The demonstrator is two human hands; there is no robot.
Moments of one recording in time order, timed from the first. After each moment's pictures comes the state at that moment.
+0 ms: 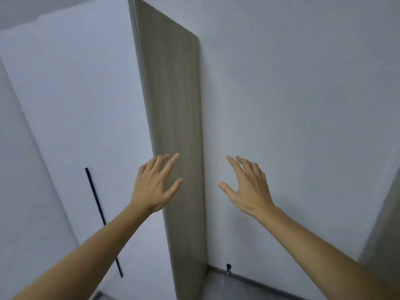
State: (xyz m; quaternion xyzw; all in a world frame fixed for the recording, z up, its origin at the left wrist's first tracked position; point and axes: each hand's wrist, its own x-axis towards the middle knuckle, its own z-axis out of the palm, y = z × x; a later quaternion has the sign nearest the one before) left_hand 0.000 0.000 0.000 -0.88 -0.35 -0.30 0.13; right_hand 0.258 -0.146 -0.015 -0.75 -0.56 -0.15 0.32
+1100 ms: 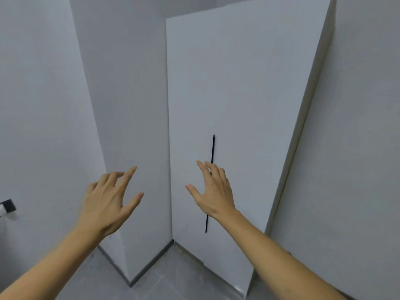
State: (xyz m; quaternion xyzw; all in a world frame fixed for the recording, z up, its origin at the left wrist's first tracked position) left_hand -0.613 -0.051 -0.065 -0.77 -0.58 -0.25 0.13; right_hand -0.312 -0.047 -0.080 -0.62 -0.70 -0.03 0.35
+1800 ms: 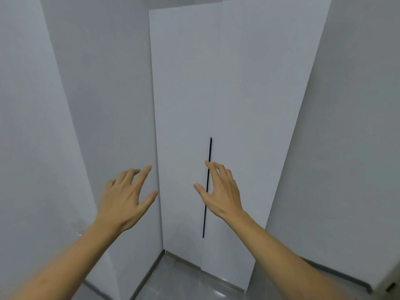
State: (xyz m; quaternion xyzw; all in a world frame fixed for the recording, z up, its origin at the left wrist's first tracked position) left_hand -0.658 0.087 -0.067 -0.84 -0.46 -0.26 0.09; right_hand -0.373 0.023 -0.085 -0.70 -0.62 -0.07 0.35
